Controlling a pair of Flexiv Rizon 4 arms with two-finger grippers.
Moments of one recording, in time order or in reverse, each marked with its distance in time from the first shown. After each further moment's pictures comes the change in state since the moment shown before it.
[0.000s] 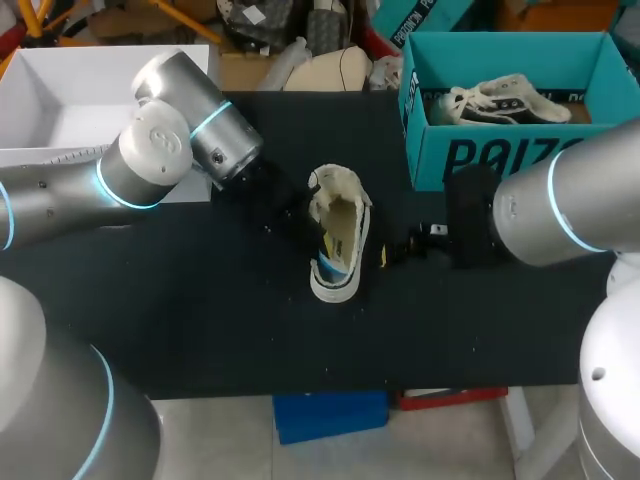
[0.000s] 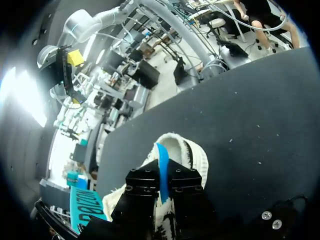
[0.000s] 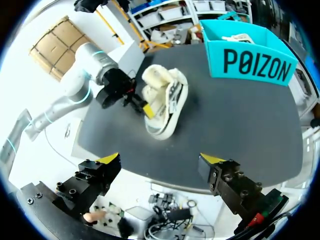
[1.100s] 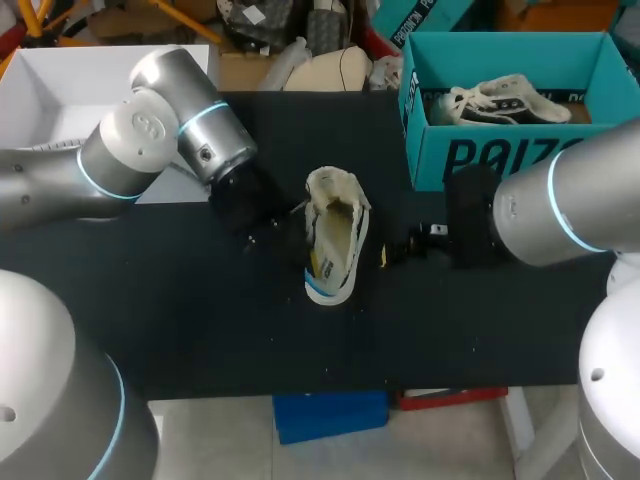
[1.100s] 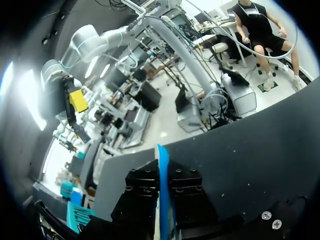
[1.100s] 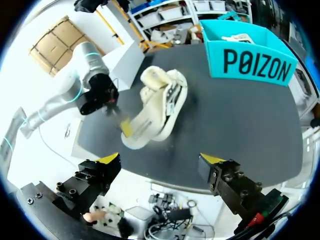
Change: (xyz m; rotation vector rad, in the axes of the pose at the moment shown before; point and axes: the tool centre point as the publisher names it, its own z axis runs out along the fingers) left arm -0.007 -0.080 -0.009 0.197 -0.011 -0.067; right arm 0.000 0.000 0.000 0.000 0.000 0.000
